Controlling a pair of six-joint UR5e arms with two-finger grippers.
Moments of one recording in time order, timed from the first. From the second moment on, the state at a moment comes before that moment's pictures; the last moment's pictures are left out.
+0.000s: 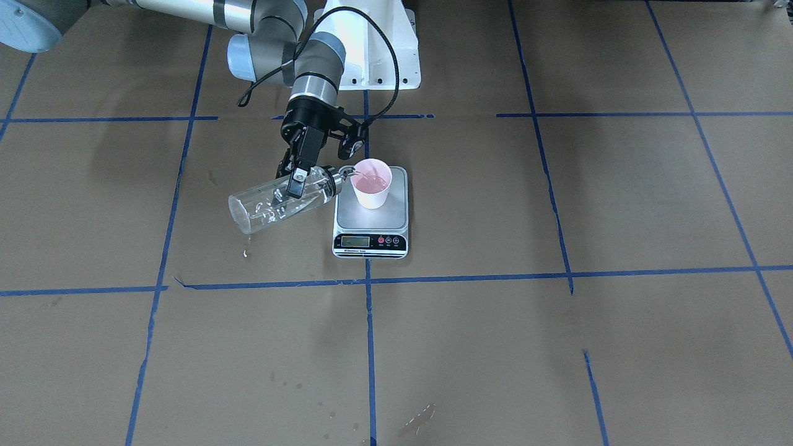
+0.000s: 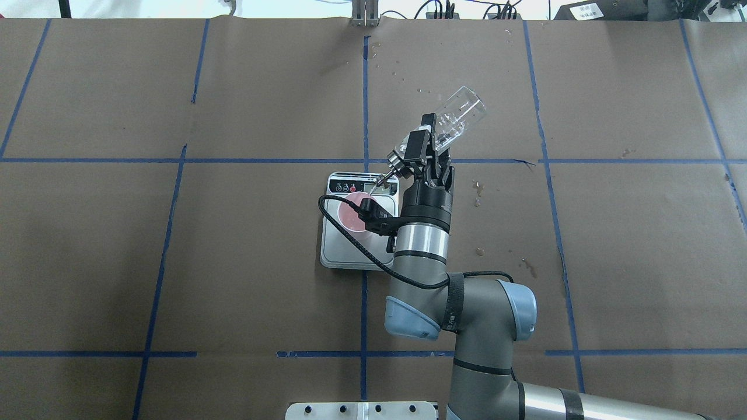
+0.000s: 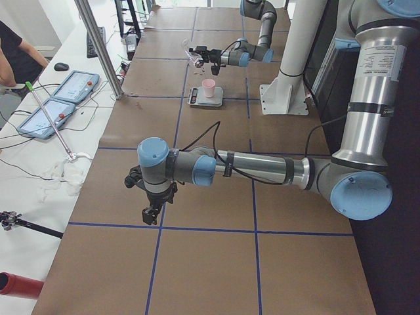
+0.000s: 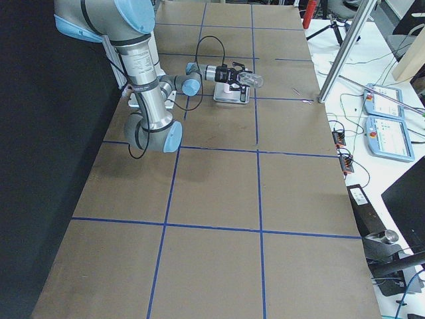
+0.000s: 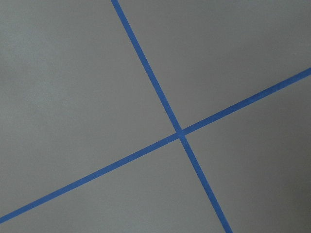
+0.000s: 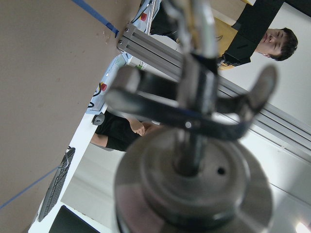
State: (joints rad) left arm -1.52 -1.67 -1.57 -1.63 -2.23 0.33; right arm 0.25 -1.00 1.61 -1.44 0.16 -0.48
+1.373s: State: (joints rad) left arm -1.52 -1.68 -1.58 -1.62 -2.23 0.33; right arm 0.25 -1.02 1.59 -1.14 0.38 0.07
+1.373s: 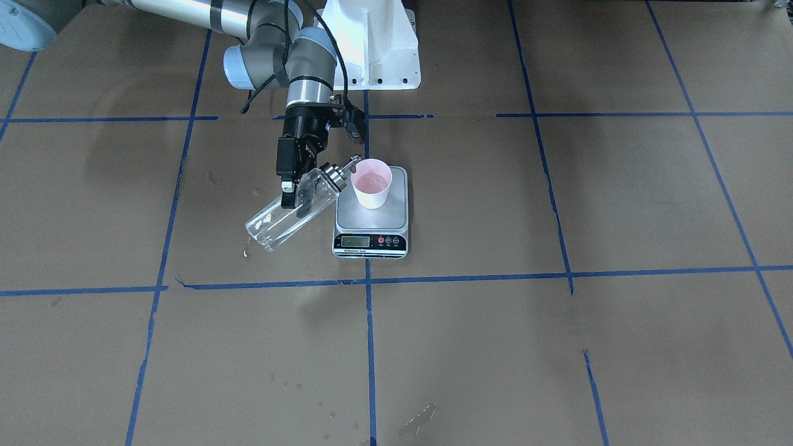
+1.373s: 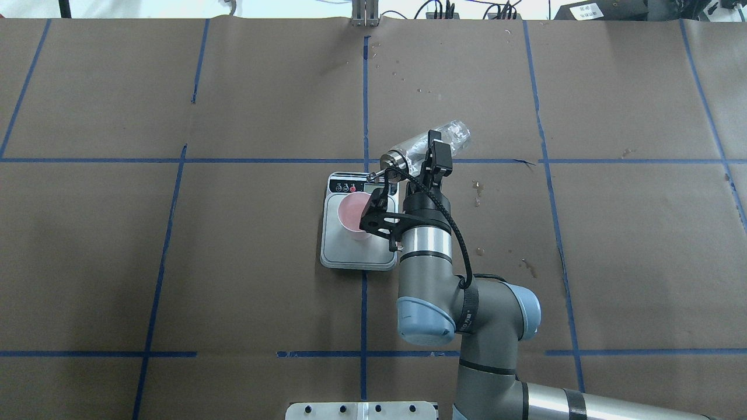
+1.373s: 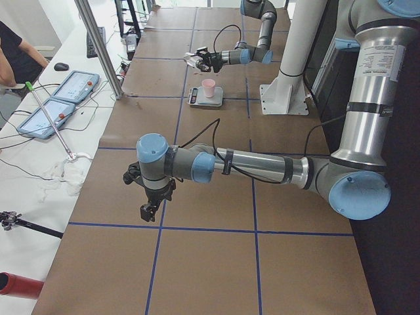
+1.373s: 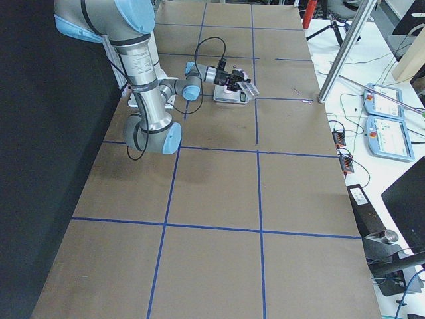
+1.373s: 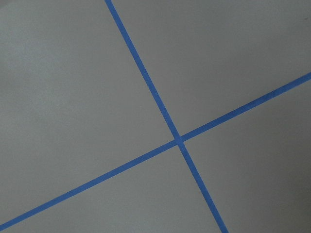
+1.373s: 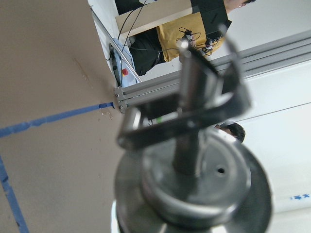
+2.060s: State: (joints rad) left arm -1.53 -1.68 -1.59 -1.62 -2.23 0.33; right arm 0.29 -1.13 1.80 -1.07 0.55 0.45
